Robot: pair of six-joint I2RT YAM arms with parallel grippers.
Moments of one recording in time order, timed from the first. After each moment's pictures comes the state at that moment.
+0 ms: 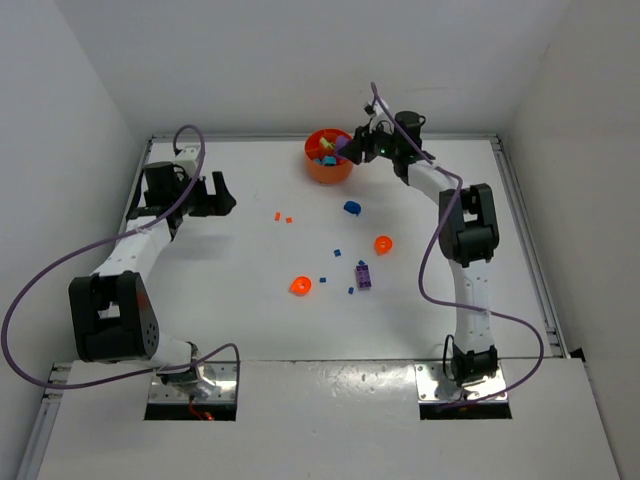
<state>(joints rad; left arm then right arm) 0.12 1.43 0.98 -0.12 0.40 -0.04 0.19 2.34 1.77 0.28 -0.70 0.00</state>
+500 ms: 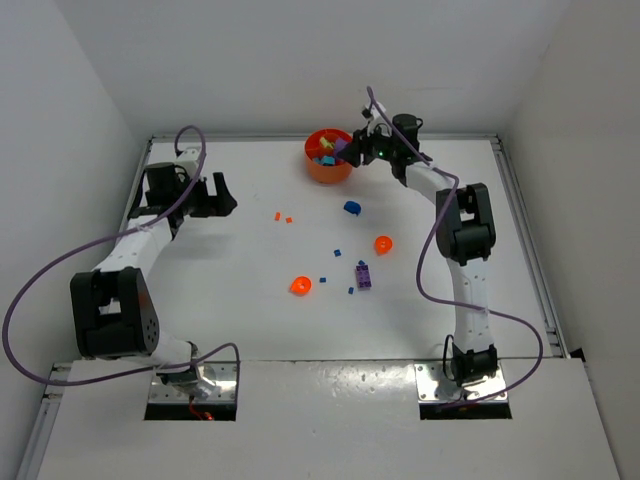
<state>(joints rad) 0.12 1.45 0.98 -0.12 0.41 -0.04 0.20 2.37 1.79 0.28 -0.70 -0.04</state>
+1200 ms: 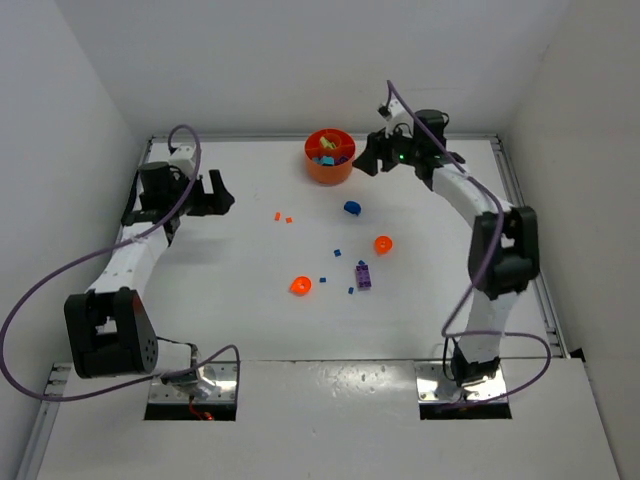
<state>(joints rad) 0.12 1.38 0.97 -0.12 0.42 -0.06 0.19 2.05 1.58 0.05 -0.67 -0.05</state>
